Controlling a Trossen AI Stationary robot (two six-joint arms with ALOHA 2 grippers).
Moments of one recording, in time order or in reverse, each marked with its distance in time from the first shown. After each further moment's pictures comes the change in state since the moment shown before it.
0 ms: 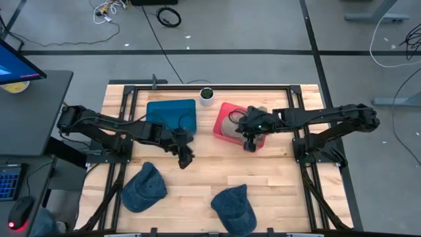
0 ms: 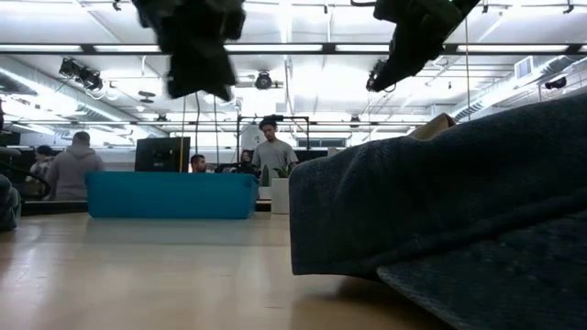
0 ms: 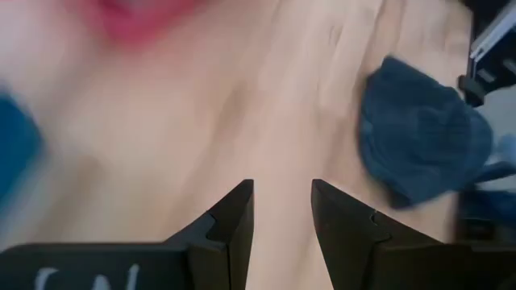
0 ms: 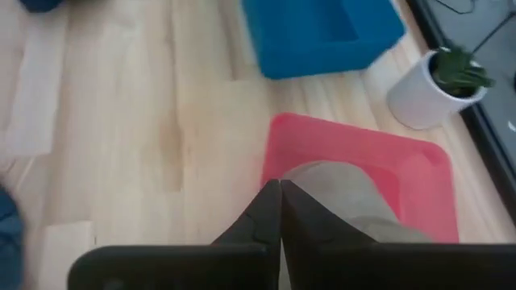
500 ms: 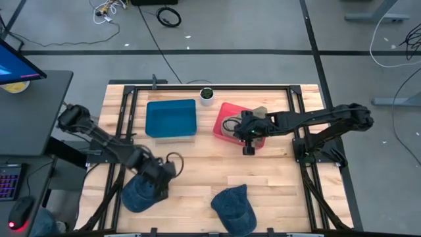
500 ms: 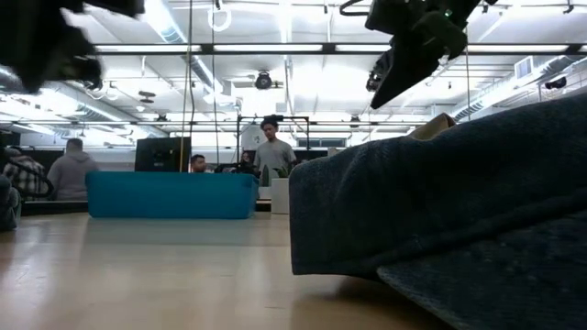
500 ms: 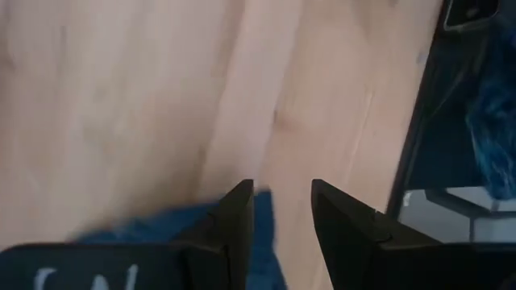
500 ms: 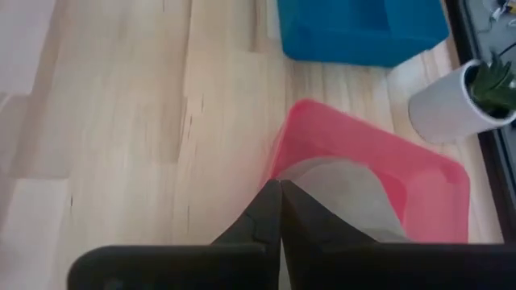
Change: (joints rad) left arm -0.416 0.002 -0.010 -0.245 0.054 -0.225; right arm 0.032 0.086 0.001 0.005 0.005 -0.151
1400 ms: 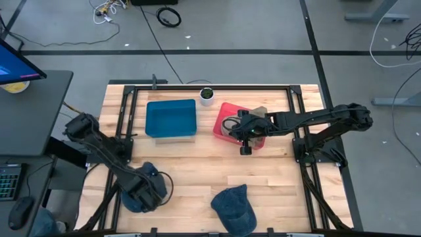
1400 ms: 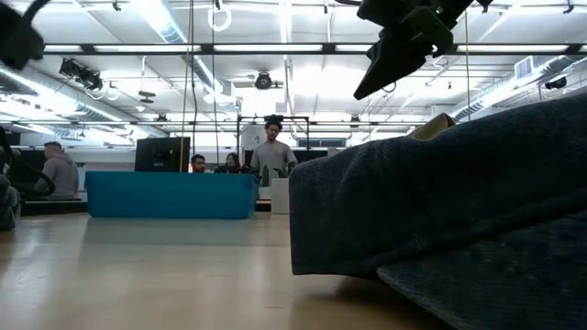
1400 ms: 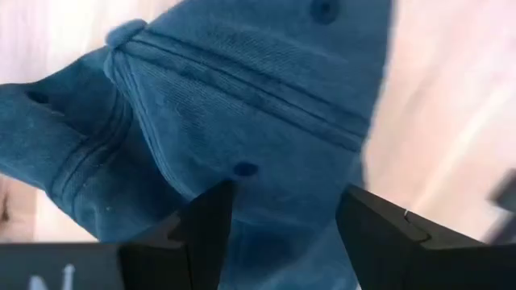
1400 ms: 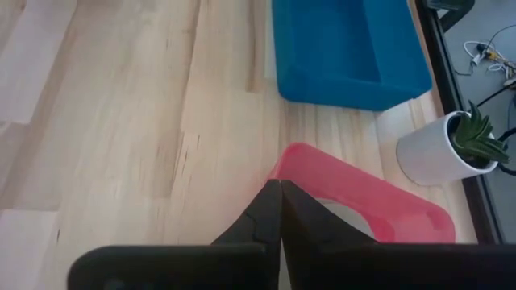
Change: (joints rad) left arm -0.253 0.186 -0.001 -0.209 -0.019 -0.276; right arm 0.000 0.011 0.001 0.112 0.000 -0.072
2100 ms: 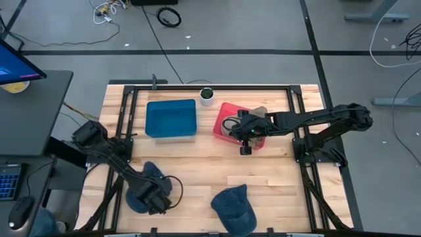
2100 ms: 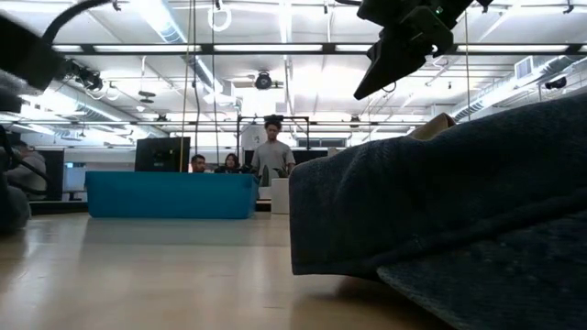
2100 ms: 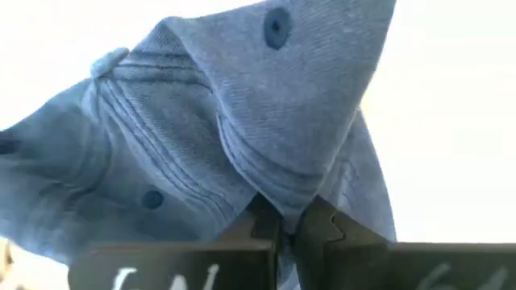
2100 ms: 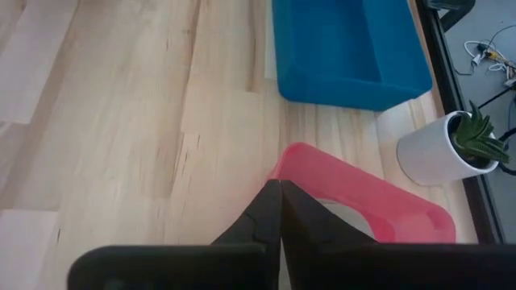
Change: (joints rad) left arm 0.043 0.154 0.091 -0.010 -0.004 0.113; right arm 0.000 0.000 0.000 -0.001 -0.001 0.000
